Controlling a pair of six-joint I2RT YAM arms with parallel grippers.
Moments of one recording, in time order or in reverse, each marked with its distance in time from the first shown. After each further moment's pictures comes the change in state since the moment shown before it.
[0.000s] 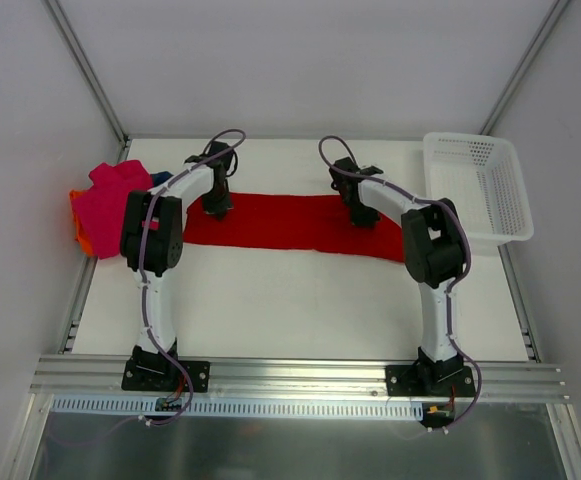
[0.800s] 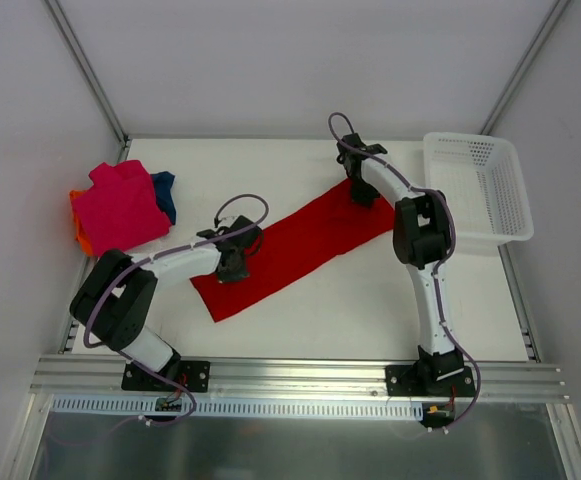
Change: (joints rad) left arm -0.362 -0.595 -0.818 0.187 -0.087 -0.323; right arm -0.102 0.267 0.427 -0.116 -0.108 -0.121
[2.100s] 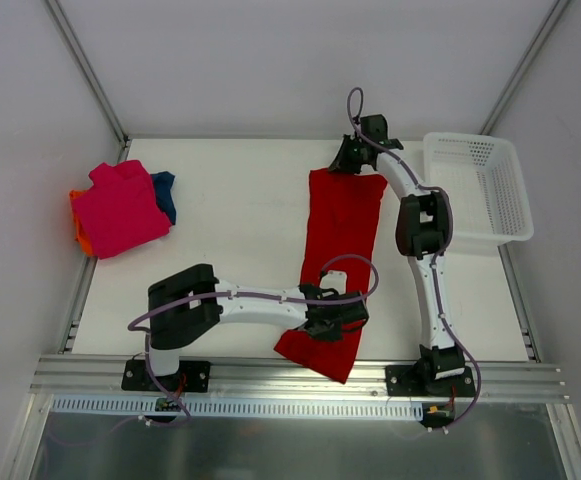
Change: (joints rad) left arm -0.753 0.314 0.375 -0.013 0.034 -0.417; right arm -0.132 0.215 0.316 0.385 -0.832 0.094
